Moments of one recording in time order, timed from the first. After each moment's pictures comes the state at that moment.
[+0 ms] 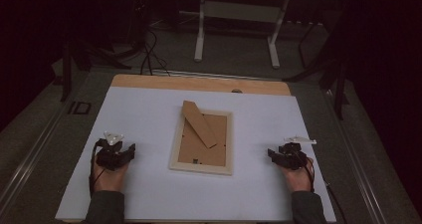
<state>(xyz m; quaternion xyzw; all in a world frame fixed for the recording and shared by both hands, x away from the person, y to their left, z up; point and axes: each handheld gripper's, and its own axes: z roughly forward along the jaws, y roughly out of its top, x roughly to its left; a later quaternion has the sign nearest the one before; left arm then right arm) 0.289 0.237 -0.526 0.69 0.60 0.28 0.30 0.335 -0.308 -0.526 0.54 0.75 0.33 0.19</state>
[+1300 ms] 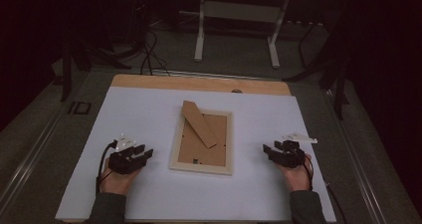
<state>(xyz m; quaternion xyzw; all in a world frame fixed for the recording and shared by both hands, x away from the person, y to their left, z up) 0.281 0.211 -0.523 0.75 0.50 0.19 0.40 0.330 -0.292 -0.505 0.51 0.75 0.38 0.19</state>
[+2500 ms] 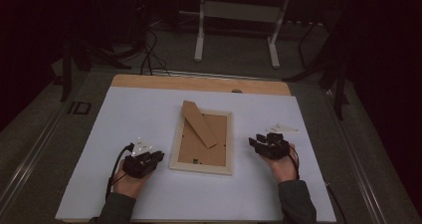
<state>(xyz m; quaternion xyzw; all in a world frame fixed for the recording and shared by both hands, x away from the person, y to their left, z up) 0.278 0.174 -0.529 0.78 0.45 0.17 0.40 0.350 -0.247 -0.493 0.45 0.78 0.40 0.18</state>
